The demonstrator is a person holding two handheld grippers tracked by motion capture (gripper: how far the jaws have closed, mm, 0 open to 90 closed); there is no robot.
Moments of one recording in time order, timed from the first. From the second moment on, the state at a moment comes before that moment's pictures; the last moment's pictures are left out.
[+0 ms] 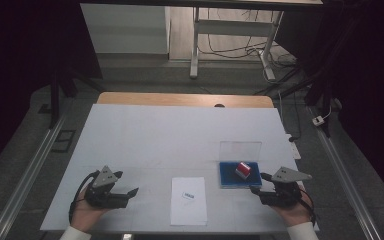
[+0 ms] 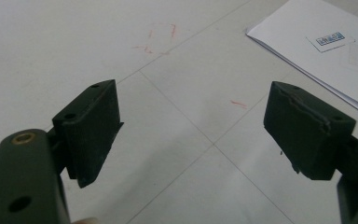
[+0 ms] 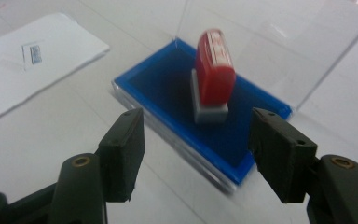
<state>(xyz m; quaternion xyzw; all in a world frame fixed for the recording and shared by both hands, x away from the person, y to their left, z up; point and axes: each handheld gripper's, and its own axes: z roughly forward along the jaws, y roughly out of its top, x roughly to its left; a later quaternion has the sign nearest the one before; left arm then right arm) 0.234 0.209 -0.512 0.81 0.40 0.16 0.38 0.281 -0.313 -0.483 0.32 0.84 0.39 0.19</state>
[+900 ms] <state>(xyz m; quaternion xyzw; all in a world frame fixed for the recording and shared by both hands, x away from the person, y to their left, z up) 0.232 0.208 -0.517 0.81 0.41 0.16 0.38 0.276 -0.324 -0.502 0.31 0.84 0.40 0.18</state>
